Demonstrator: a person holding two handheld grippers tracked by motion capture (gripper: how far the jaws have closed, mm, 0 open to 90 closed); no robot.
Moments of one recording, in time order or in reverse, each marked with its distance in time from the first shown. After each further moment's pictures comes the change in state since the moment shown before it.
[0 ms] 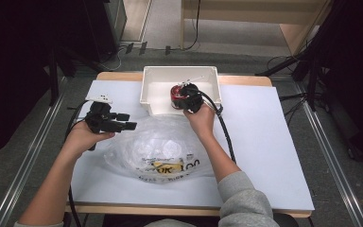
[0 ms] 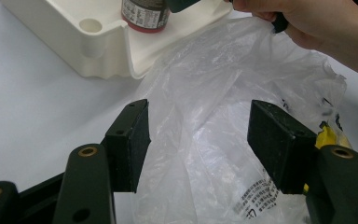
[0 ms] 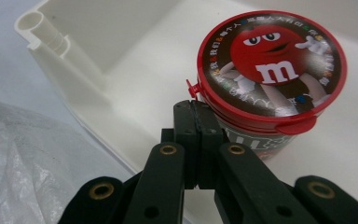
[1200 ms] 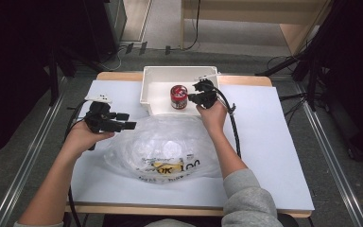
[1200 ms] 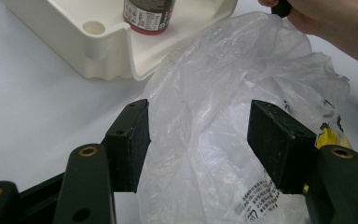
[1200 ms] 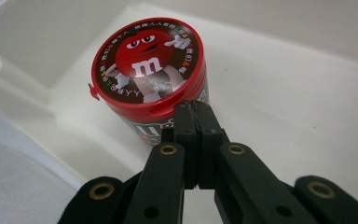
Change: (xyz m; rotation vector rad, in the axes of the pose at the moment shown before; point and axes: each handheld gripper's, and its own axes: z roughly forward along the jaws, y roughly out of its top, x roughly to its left) left arm 0.001 0.000 -0.001 -0.007 0.006 0.000; right arm -0.043 -0.006 -0.019 -0.042 -0.078 0.096
